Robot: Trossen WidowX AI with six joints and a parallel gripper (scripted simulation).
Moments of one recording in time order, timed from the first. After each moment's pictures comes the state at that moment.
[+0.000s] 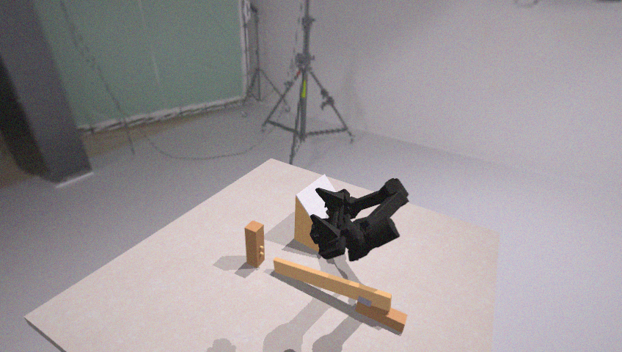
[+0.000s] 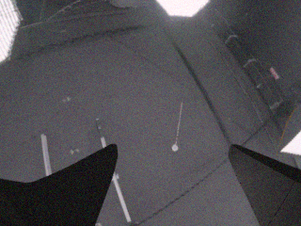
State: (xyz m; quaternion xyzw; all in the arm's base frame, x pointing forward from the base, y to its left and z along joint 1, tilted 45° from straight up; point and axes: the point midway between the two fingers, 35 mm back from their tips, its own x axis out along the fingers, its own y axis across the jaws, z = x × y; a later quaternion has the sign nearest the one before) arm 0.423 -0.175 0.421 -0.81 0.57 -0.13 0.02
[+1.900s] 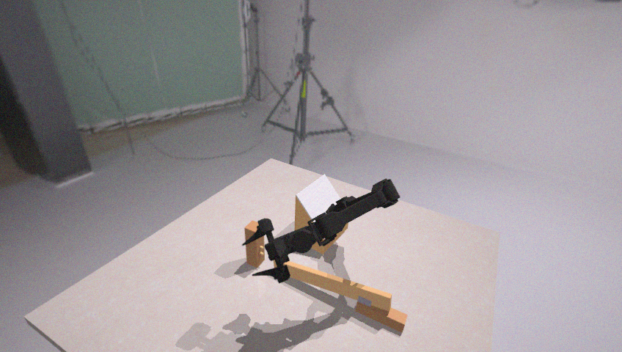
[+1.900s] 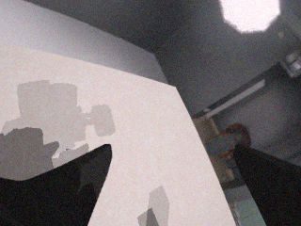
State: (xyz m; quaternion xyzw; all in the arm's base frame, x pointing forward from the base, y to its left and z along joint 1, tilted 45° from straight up) arm 0.462 -0.145 0.115 0.09 0.38 -0.19 0.90
